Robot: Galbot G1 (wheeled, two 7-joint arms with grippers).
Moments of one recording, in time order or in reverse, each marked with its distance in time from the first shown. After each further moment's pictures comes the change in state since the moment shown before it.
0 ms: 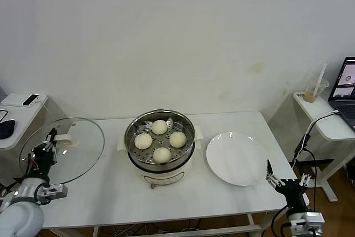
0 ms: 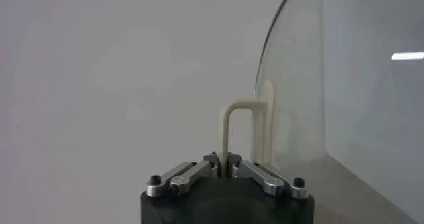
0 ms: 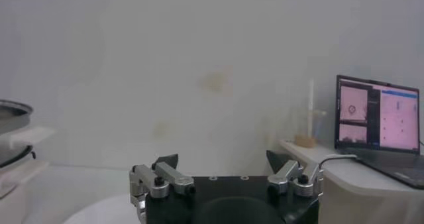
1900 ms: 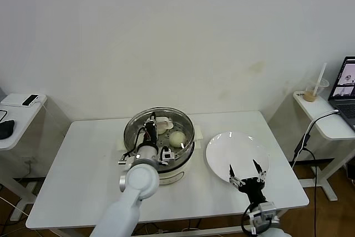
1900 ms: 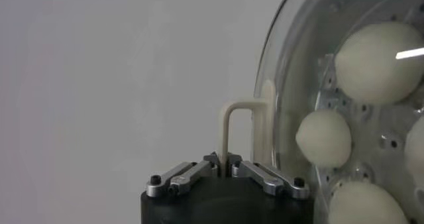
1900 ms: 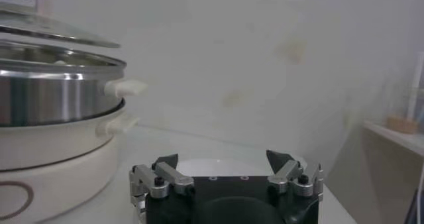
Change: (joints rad) left arm -0.543 -0.415 0.706 0.163 0.452 0.319 0.340; right arm 0.112 0.013 -0.221 -0.134 -0.177 -0.053 -0.015
